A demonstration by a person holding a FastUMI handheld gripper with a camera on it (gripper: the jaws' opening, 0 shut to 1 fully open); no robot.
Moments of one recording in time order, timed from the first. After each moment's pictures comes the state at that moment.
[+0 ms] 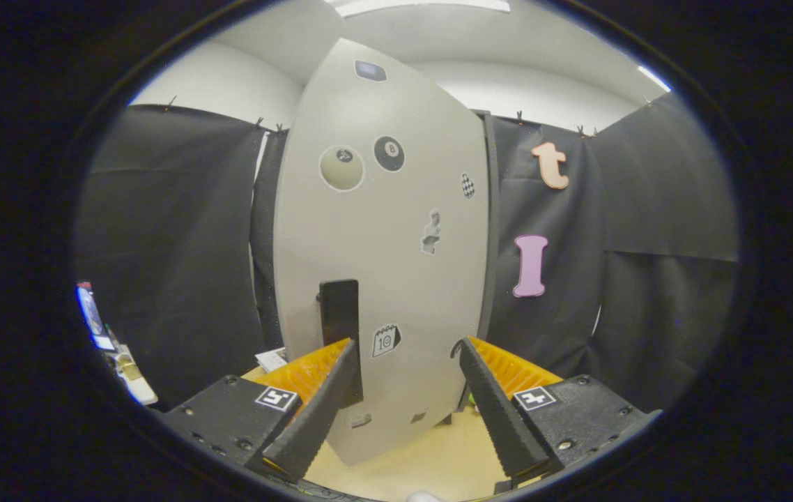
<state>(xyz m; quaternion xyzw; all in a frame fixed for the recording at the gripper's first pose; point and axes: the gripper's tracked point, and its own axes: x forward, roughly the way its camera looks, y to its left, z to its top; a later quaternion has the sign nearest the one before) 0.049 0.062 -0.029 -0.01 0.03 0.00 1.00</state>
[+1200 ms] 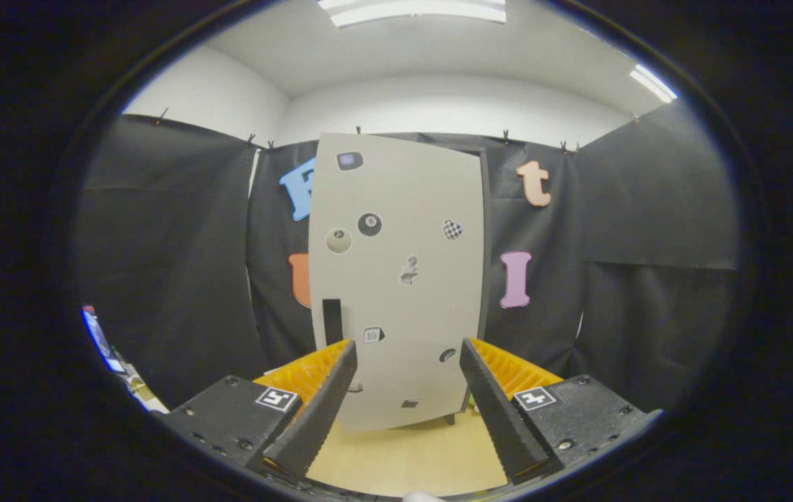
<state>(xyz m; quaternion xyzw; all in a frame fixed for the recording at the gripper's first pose) -0.013 0.091 0.035 0.00 0.00 -0.05 1.00</state>
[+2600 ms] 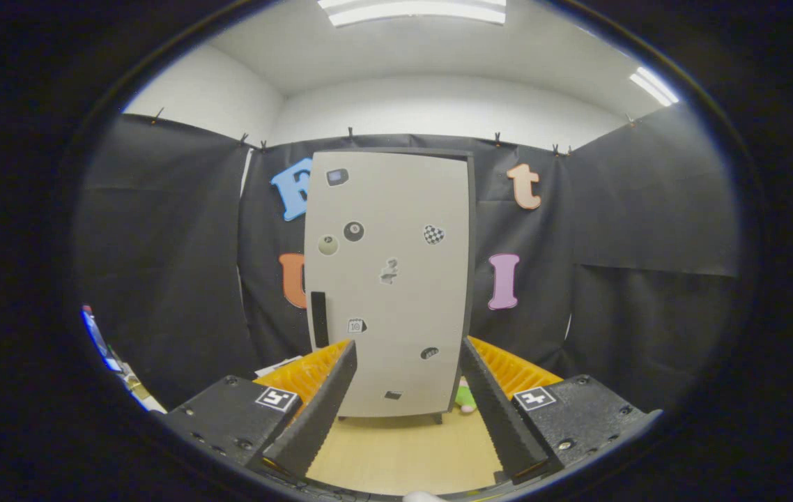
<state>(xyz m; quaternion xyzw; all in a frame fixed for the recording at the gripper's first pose) -0.023 0.076 0.040 0.00 0.01 -0.06 1.00</state>
